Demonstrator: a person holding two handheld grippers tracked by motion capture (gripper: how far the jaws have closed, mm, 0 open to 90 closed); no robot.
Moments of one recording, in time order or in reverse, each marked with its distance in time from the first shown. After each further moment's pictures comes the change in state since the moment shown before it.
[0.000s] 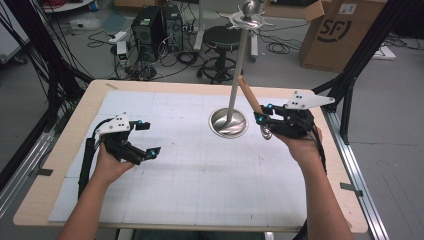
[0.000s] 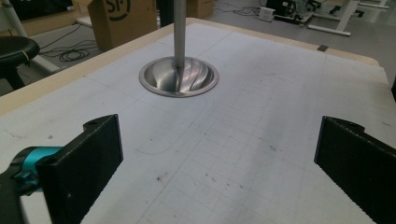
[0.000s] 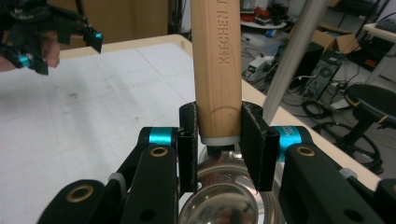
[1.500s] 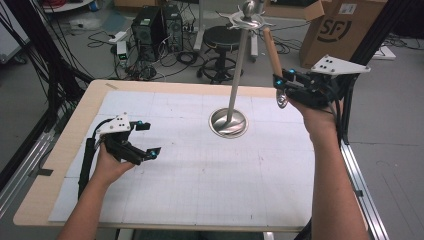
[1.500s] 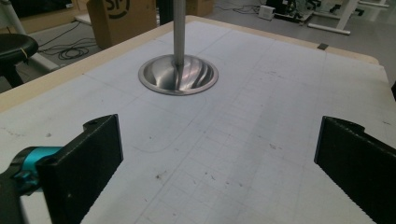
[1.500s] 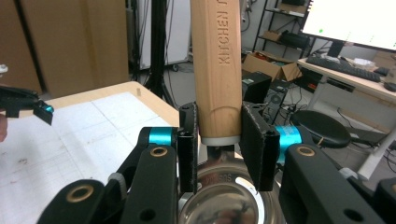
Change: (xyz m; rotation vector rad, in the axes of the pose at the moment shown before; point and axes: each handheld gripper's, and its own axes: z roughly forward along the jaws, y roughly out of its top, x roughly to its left) left arm 0.000 0.000 0.001 0.003 -0.006 -0.003; right arm -0.034 0.061 -0.032 -0.124 -0.170 0.044
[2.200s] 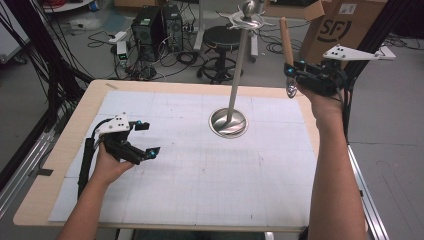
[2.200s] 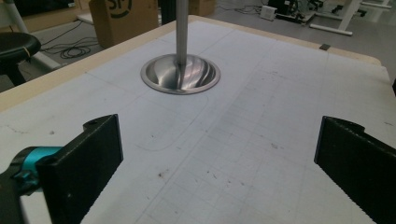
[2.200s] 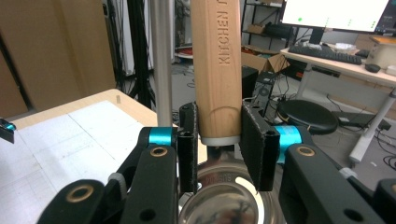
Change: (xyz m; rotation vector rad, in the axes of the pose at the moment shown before) left arm 0.001 -0.001 -0.002 0.006 0.008 -0.006; right arm -0.047 -0.003 0.007 0.004 -0.048 0.087
